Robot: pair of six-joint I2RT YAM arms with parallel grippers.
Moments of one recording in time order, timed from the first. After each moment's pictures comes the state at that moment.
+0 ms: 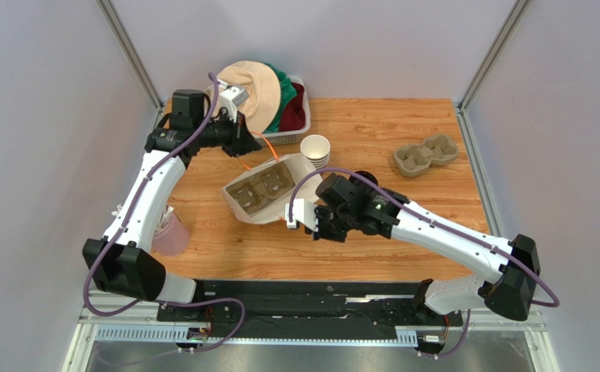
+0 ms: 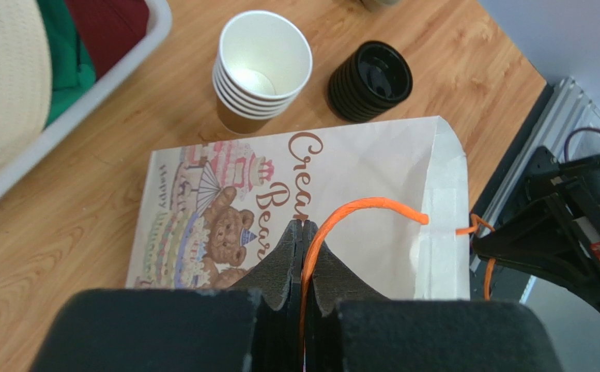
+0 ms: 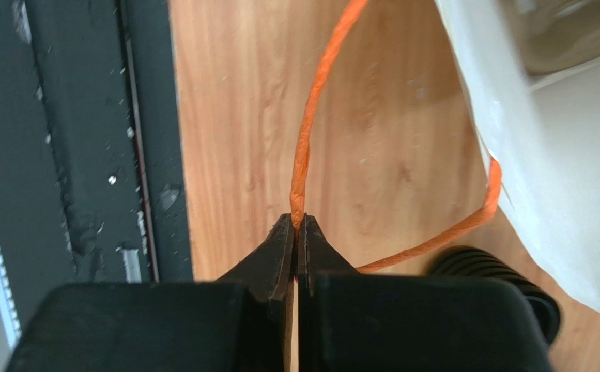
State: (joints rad) left arm -0.18 1.41 1.46 -0.66 0.76 0.07; right arm 1.01 1.31 1.19 -0.79 -0.19 -0.54
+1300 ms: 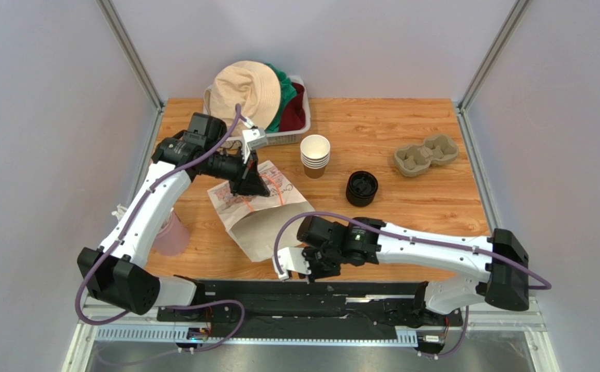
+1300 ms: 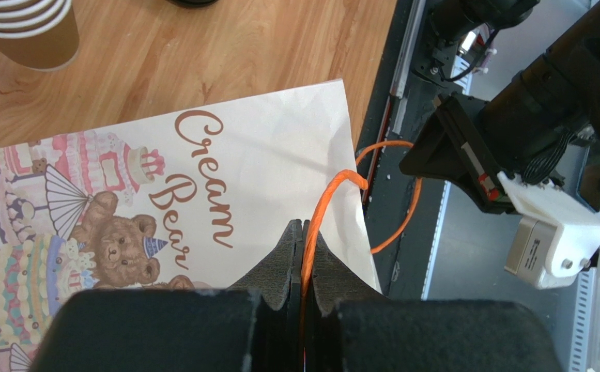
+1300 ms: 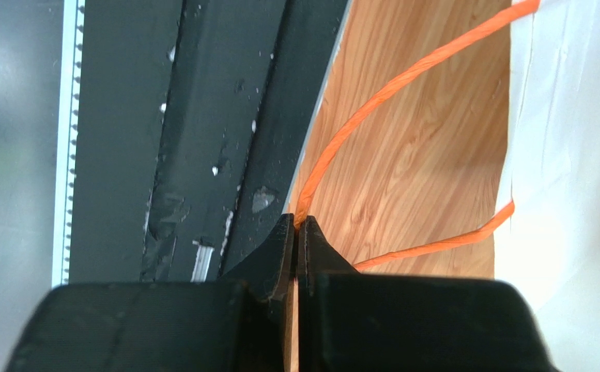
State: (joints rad) left arm -0.31 1.34 1.38 -1.05 0.95 0.47; right arm 1.26 1.35 1.06 -0.80 -0.23 -0.56
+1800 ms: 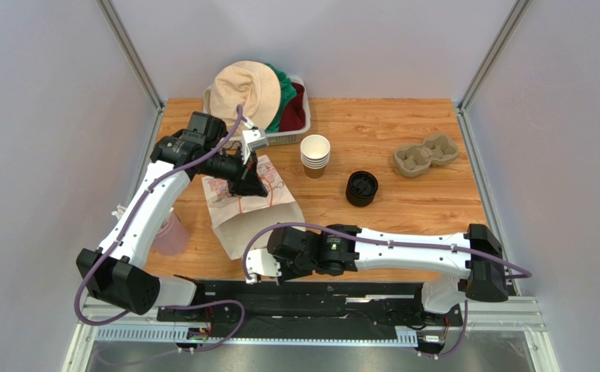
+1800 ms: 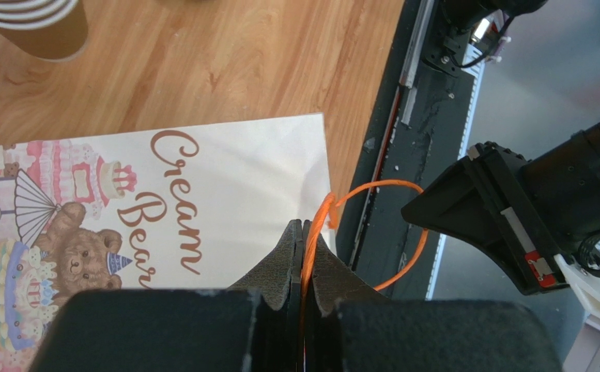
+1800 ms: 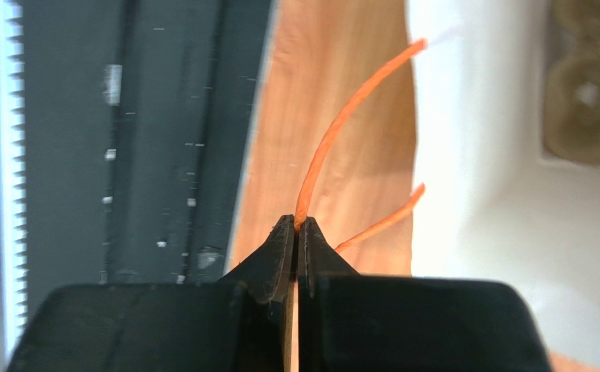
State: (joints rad) left arm -0.31 1.34 1.39 -1.11 0.92 0.51; right arm 1.40 1.52 1.26 -0.73 0.01 -0.47
